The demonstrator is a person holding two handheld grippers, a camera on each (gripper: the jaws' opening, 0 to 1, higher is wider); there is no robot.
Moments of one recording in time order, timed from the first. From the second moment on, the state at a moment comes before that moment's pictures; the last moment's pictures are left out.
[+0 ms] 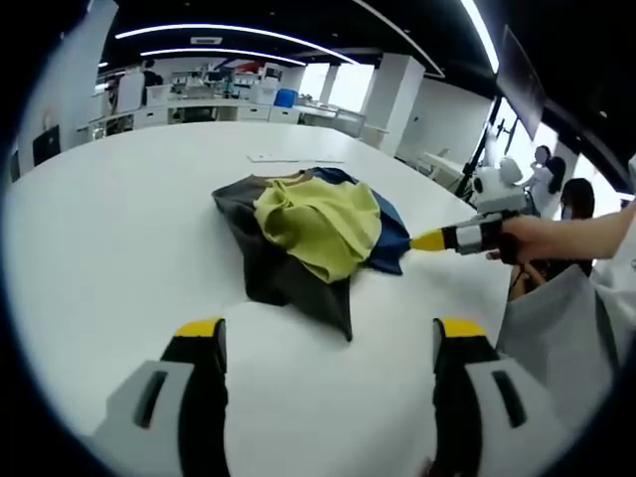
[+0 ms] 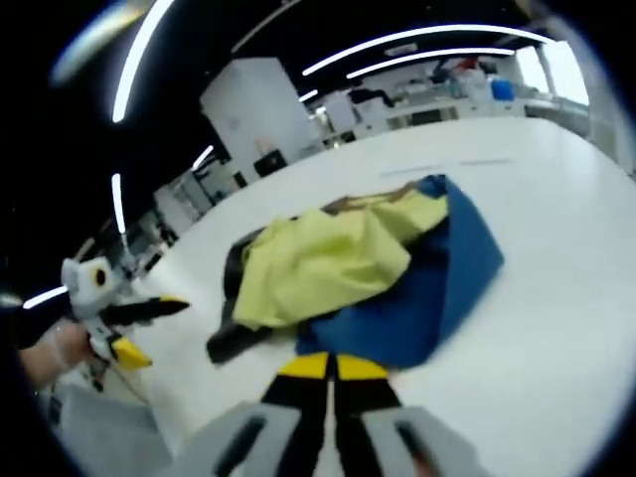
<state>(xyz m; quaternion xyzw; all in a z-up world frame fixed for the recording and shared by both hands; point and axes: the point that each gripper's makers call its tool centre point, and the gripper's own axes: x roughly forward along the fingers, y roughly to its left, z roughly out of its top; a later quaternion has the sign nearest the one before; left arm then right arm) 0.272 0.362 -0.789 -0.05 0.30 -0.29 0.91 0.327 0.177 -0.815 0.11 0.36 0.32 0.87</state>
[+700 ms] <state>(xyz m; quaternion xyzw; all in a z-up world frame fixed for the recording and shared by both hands) 0.277 0.347 -0.792 -0.04 0.31 -0.31 0.90 0.303 0.035 -0.813 0.10 0.39 0.23 0.89</state>
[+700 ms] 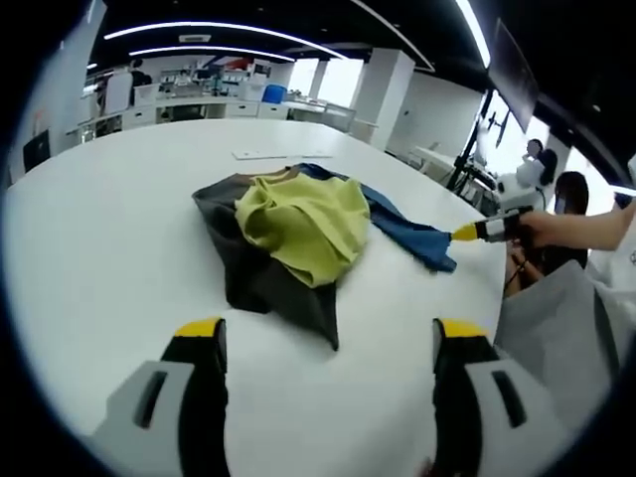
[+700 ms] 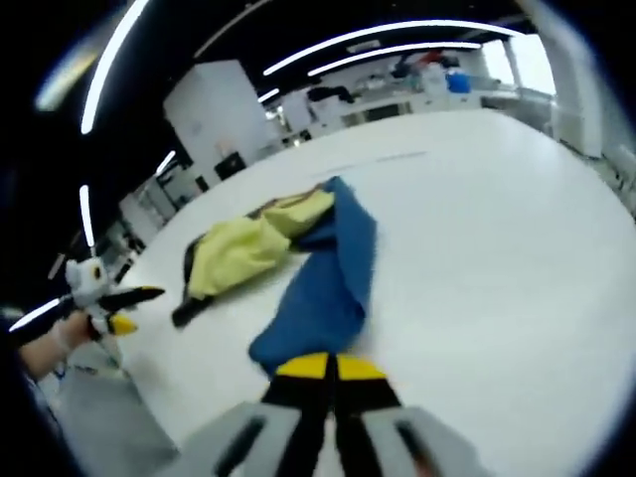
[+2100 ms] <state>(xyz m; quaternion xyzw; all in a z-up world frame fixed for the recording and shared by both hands) 0.283 0.351 -0.779 -0.06 0.31 -0.28 0.91 0.445 -0.149 -0.833 -0.09 0.45 0.11 0.88</state>
